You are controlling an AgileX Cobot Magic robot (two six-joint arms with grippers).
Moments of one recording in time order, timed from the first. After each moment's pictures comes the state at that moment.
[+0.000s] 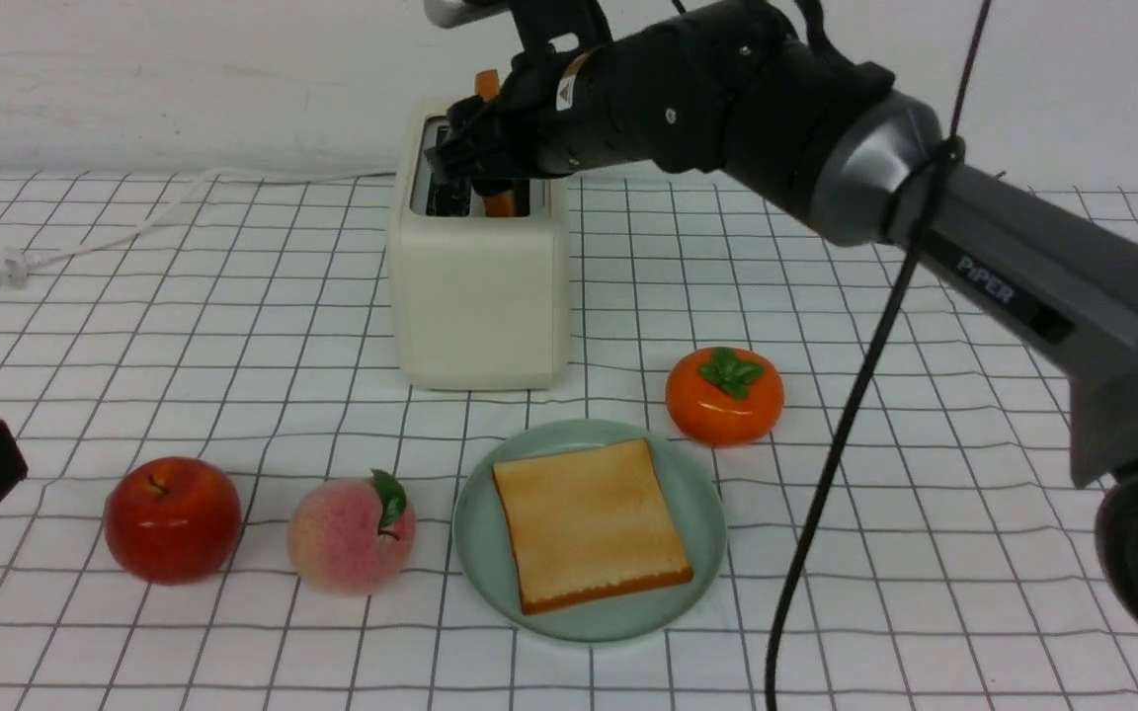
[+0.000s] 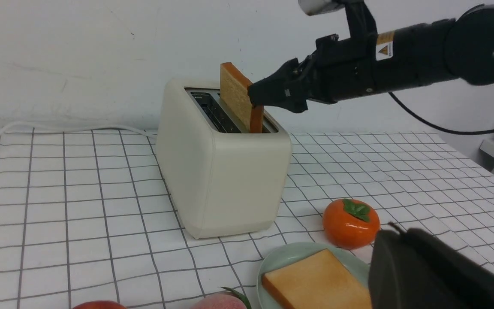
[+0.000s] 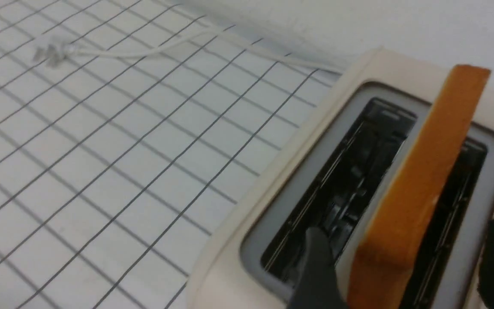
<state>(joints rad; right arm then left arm) 0.59 2.25 -2.23 -0.02 0.48 0.06 -0.37 0.35 -0.46 -0.18 0.23 -0.05</state>
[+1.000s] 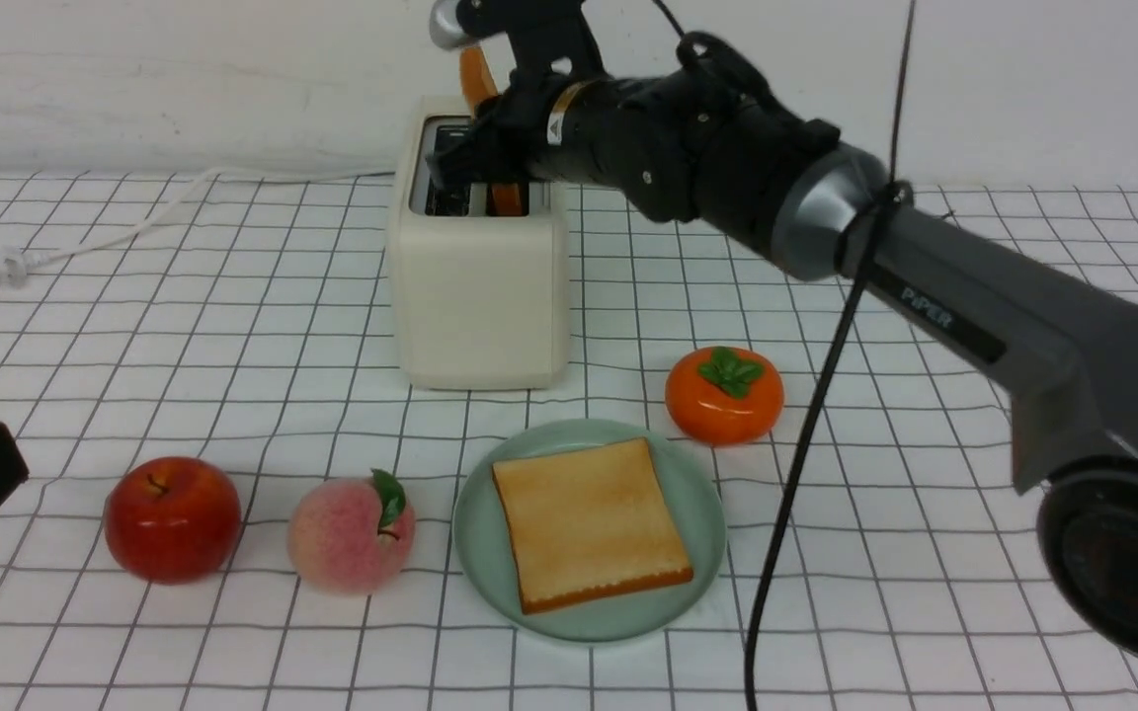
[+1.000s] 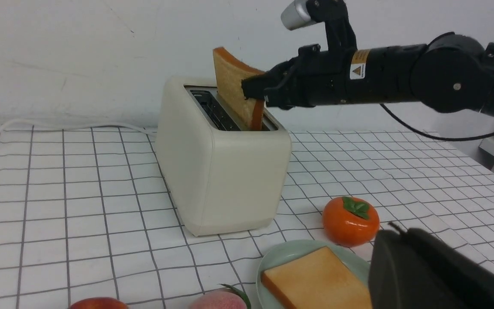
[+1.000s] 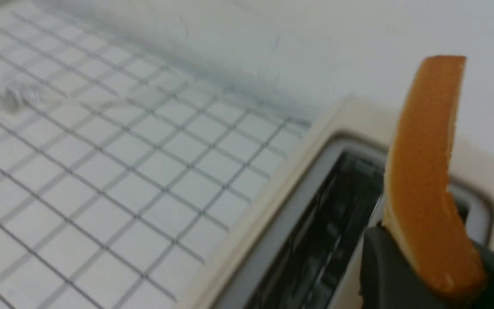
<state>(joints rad) 0.58 2.27 -2.24 -0.12 0.32 0.11 -0.37 0.35 -0.46 -0.18 0.24 -0.05</state>
